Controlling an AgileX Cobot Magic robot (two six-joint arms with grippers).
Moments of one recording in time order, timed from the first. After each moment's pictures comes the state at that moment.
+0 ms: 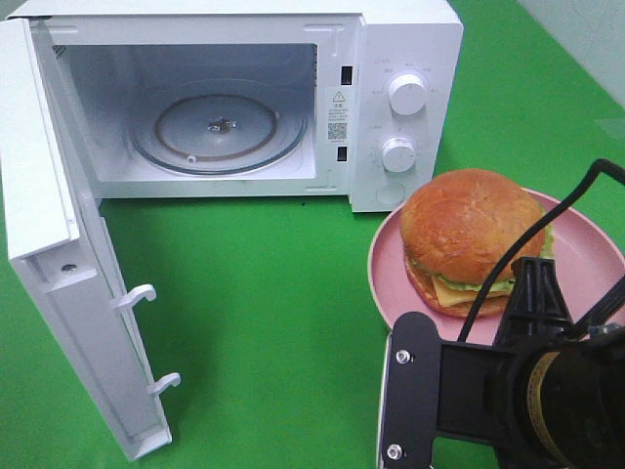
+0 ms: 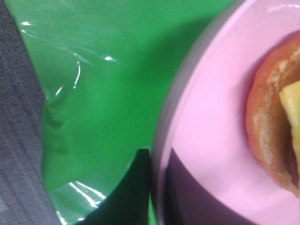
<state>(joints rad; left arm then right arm) 0.05 0.00 -0.50 -0.07 1.06 0.07 1.23 1.38 -0.53 -0.78 0.78 0.40</state>
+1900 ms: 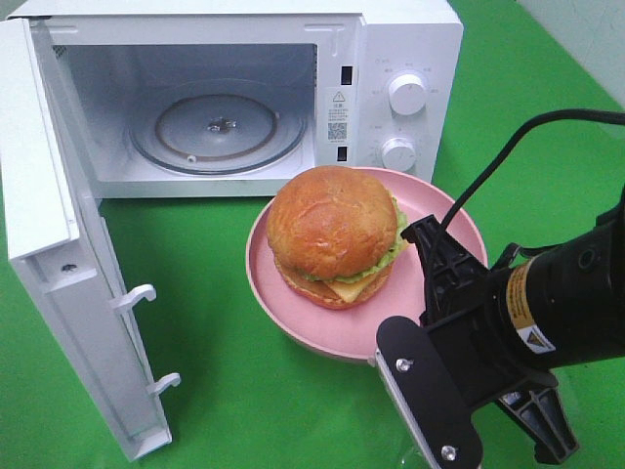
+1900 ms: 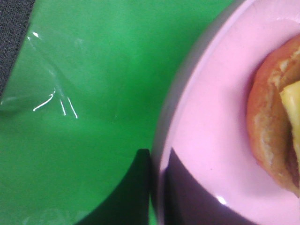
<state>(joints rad) 0.05 0.00 -0.50 -0.07 1.06 0.07 0.86 1.38 -0.56 -0.48 0.33 -0.80</state>
